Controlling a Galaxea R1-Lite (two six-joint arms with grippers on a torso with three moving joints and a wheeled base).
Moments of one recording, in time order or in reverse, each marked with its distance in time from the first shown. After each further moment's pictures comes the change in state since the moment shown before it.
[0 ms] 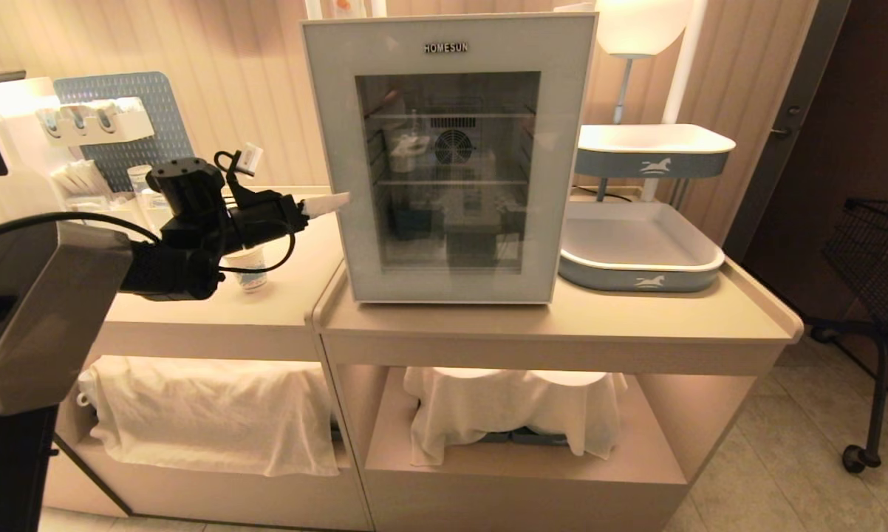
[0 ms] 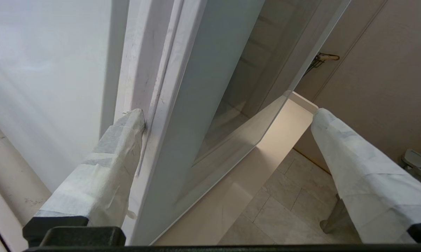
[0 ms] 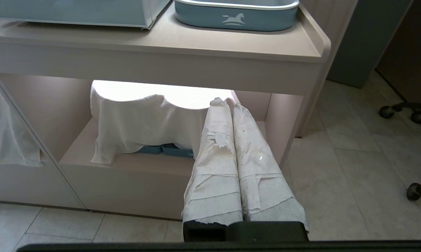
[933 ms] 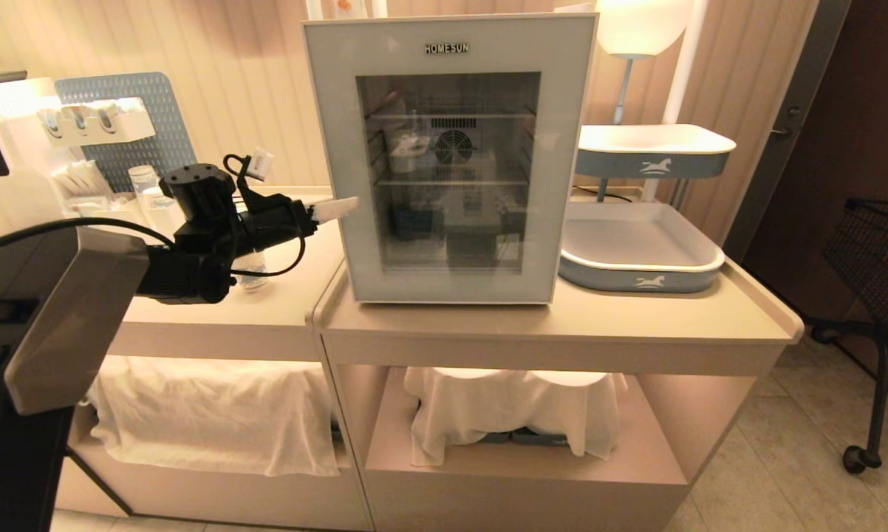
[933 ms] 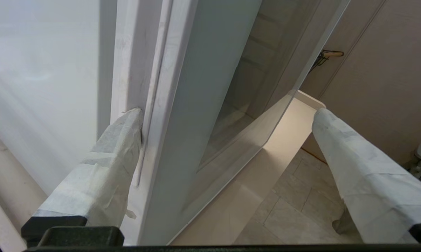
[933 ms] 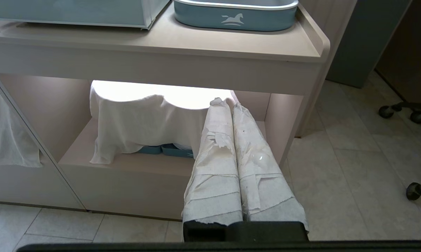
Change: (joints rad) left arm -0.026 0.032 -0.015 -0.018 0.007 0.042; right arm 0.000 0.000 0.000 0.000 0.000 0.000
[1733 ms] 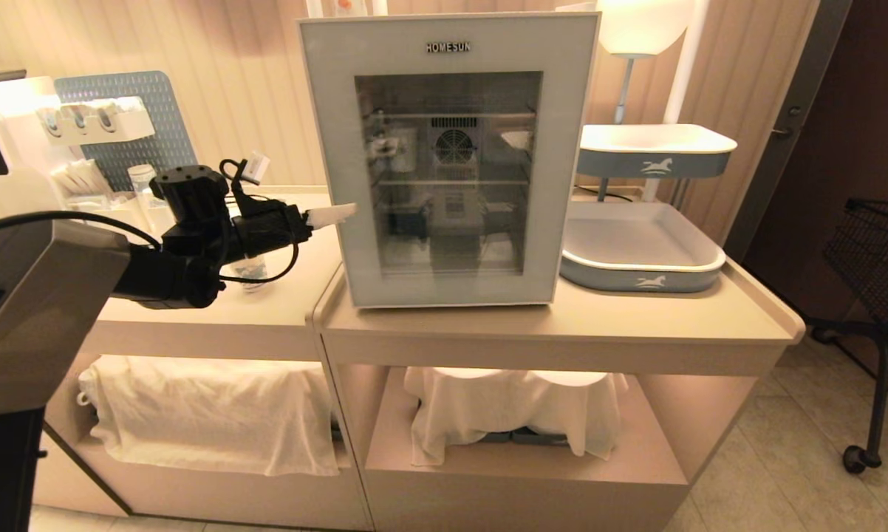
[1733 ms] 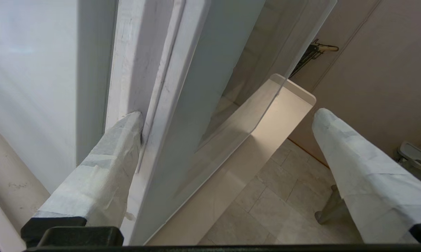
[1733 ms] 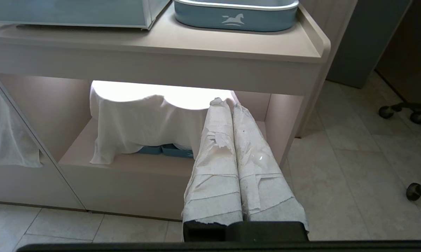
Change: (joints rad) left arm 0.000 -0.088 0.135 0.007 -0.016 -0.005; right arm 0.000 0.000 0.000 0.000 0.000 0.000
